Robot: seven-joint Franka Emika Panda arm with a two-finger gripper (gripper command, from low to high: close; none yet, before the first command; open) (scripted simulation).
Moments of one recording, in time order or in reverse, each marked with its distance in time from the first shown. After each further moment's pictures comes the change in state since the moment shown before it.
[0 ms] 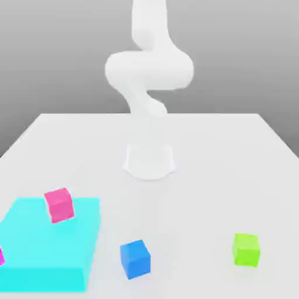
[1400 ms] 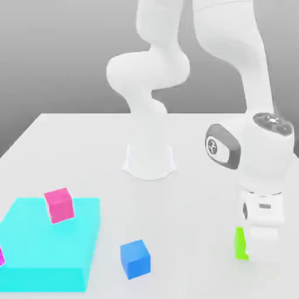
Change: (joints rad) arm 0.406 0.930 0.053 -0.251 -0.037 0.453 -0.820
